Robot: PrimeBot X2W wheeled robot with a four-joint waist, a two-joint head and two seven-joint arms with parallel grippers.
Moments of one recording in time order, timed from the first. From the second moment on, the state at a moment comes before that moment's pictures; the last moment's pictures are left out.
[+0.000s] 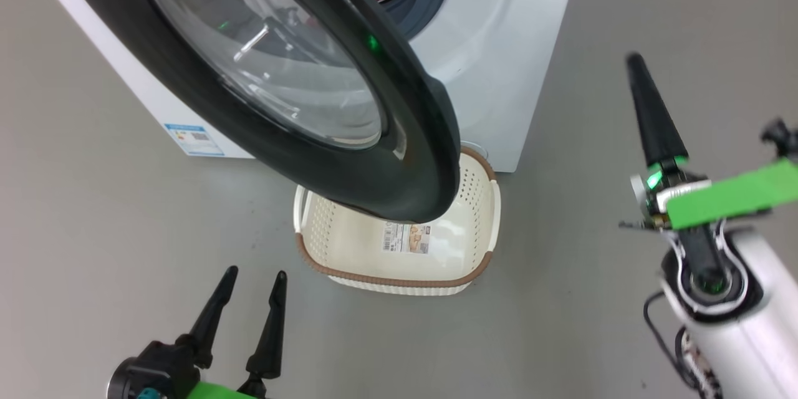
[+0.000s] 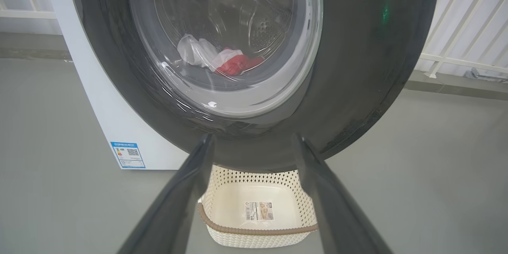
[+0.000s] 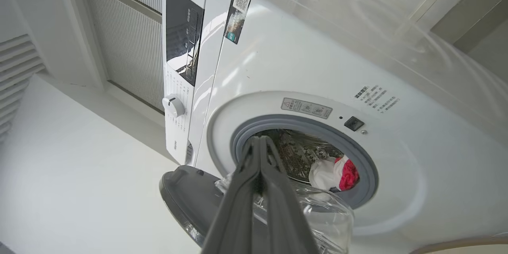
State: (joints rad) left arm -0.07 0.06 -0.10 0.17 -0.26 -0.13 -0.25; right arm -0.42 -0.23 0.25 0.07 1.48 0.12 -0.19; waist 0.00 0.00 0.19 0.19
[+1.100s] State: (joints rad) left arm -0.11 0.04 -0.14 0.19 -0.28 -0.13 -0.25; right arm -0.84 -0.24 0.33 0.54 1.81 0.12 0.75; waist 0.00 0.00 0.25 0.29
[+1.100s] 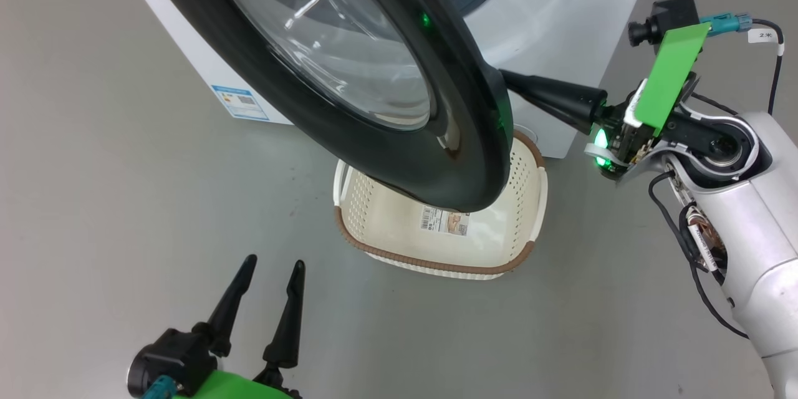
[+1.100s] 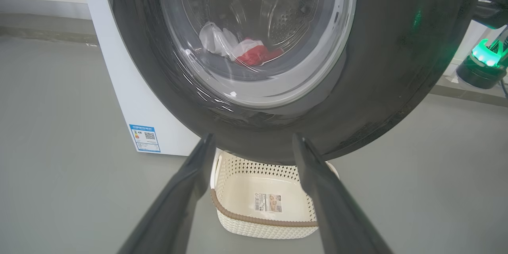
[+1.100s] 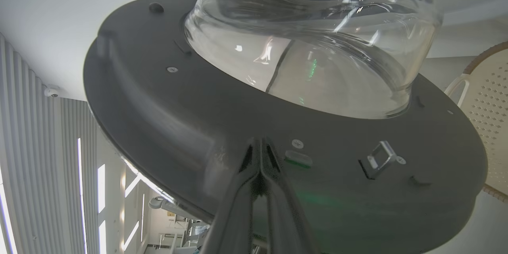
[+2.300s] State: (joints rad) left arm -0.04 0.04 -0.12 0.20 -0.28 -0.13 -0.25; right arm -0.61 -0.11 0.34 0.47 1.68 0.12 0.84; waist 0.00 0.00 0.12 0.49
